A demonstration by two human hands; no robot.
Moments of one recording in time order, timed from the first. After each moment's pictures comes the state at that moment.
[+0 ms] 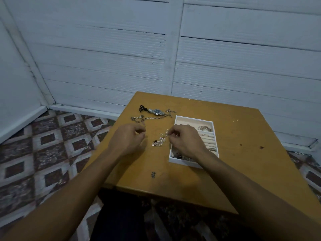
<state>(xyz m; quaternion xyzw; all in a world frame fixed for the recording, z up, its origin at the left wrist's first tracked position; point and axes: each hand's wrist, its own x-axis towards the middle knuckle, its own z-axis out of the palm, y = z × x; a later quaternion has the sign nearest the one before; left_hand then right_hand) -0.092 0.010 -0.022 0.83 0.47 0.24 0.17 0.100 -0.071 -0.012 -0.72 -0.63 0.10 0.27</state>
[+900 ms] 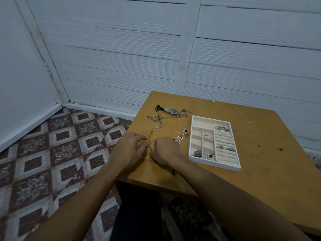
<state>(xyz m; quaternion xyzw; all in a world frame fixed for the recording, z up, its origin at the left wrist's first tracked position) -0.168 0.001 -0.055 0.84 0.47 0.23 0.13 -0.023 -0.046 -0.026 -0.74 -0.65 0.13 0.07</state>
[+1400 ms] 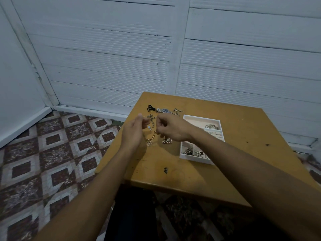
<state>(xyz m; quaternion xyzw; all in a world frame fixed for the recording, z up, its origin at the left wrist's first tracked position) -0.108 0.001 -0.020 0.55 0.46 0.47 0.52 0.033 -0.045 0.039 -0.64 -0.68 0.28 0.23</state>
